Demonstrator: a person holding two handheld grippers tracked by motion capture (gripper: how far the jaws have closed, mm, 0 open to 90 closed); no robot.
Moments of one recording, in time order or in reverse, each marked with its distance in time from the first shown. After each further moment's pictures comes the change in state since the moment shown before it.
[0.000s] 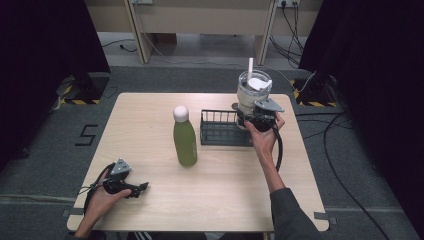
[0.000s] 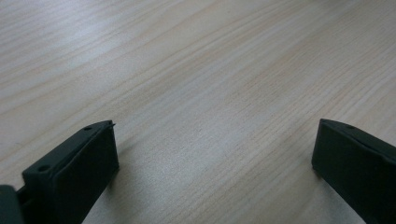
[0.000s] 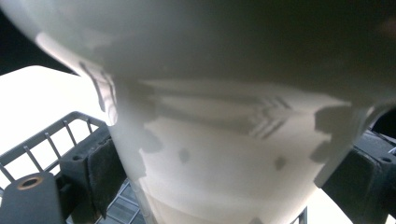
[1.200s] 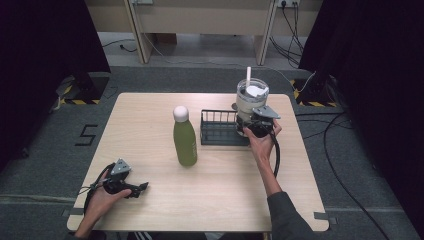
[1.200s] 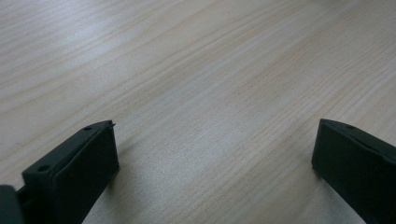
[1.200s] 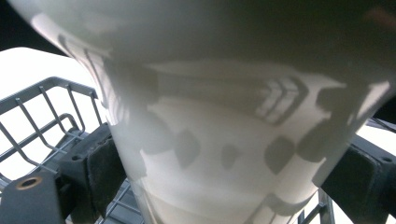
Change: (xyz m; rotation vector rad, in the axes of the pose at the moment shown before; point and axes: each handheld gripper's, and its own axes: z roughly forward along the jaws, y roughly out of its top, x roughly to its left) left arm 0.000 0.000 0.000 -0.001 0.001 0.000; right arm -0.001 -0.031 0.014 0.029 -0.012 0.008
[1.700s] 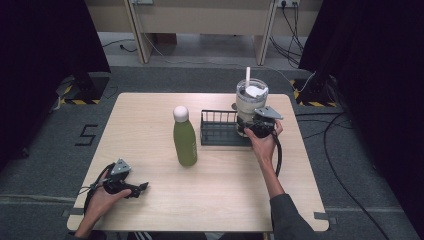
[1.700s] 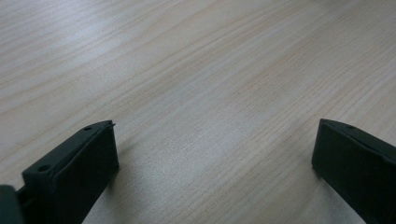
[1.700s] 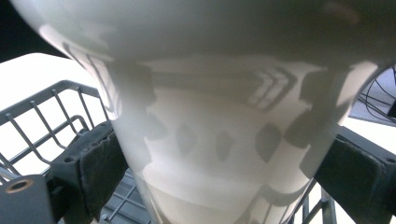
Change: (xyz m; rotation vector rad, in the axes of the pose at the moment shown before) left arm 0.000 0.000 0.000 -0.001 0.000 0.000; right arm -0.004 -0.001 -0.005 -0.005 0.039 0.029
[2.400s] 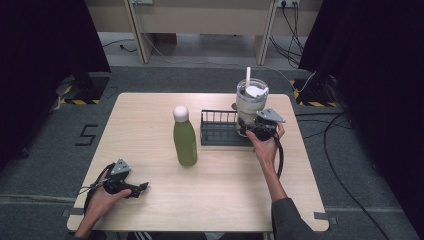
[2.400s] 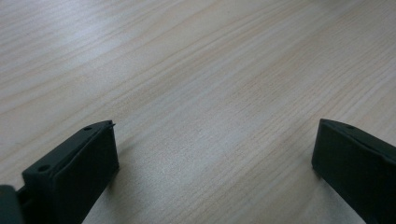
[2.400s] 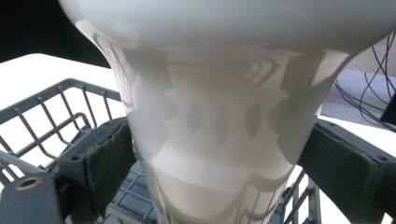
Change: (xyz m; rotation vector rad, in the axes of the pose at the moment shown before) left arm 0.000 0.000 0.000 0.000 0.000 -0.001; right arm 0.001 -0.002 -0.011 -0.019 -0.012 -0.018
